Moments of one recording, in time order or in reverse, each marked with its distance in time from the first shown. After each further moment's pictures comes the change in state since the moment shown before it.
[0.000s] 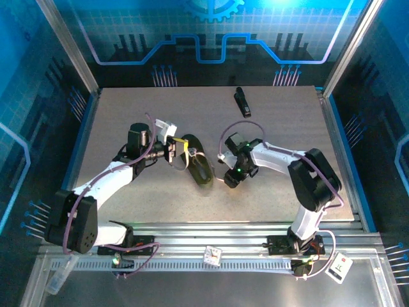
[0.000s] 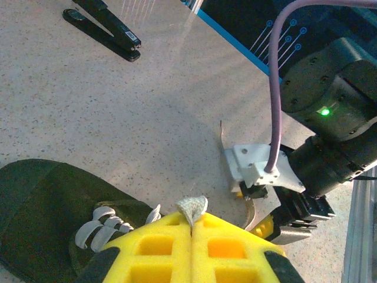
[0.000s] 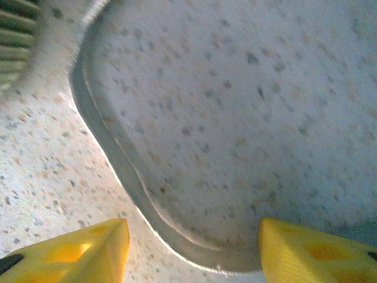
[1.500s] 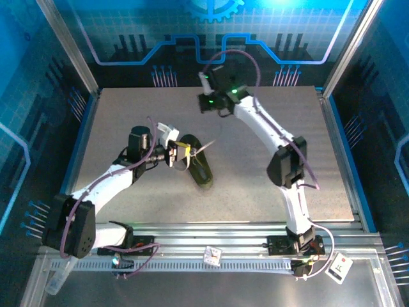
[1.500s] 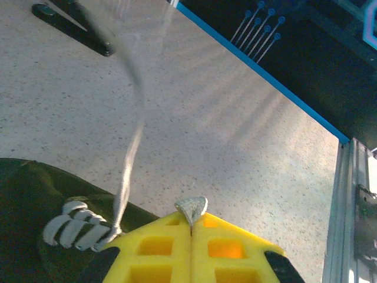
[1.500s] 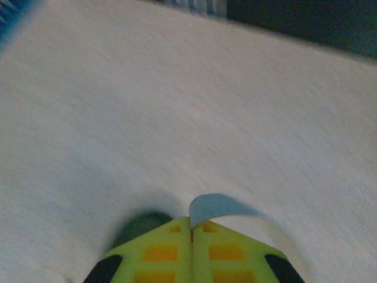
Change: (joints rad) left arm -0.034 -0.049 -0.049 0.012 0.037 0.018; right arm 0.034 0.478 1.274 -0.104 0.050 0.343
